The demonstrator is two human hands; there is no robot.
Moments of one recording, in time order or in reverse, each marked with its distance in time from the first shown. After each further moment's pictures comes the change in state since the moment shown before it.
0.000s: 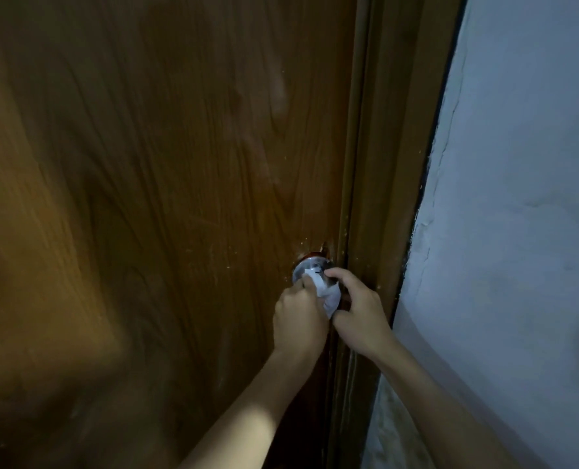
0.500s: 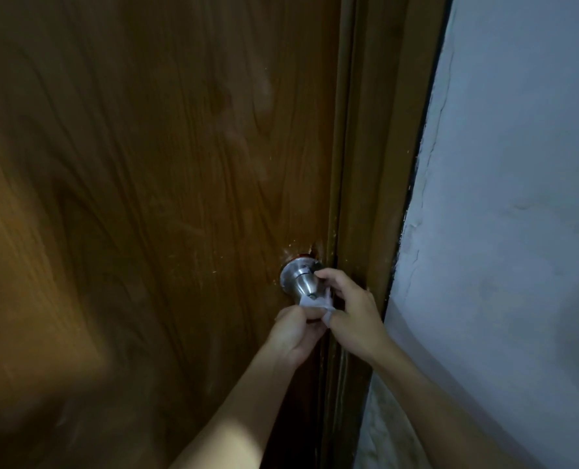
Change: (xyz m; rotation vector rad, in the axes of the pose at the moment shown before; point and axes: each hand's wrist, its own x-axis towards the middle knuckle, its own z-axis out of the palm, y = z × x) left_hand 0.006 0.002 0.007 -1.599 -0.428 -0.852; right_hand 0.002 0.003 -0.009 0.010 -0.044 0.014
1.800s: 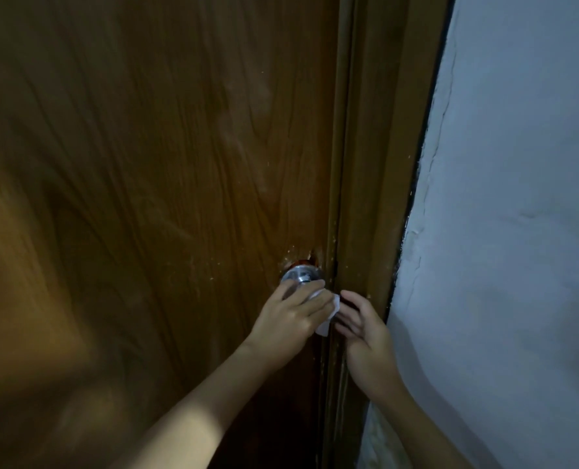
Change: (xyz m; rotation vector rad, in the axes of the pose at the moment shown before) left_hand 0.004 0.027 -0.022 2.338 -0.194 1.337; right_hand -0.028 0.018 0.010 0.354 0.165 0.064
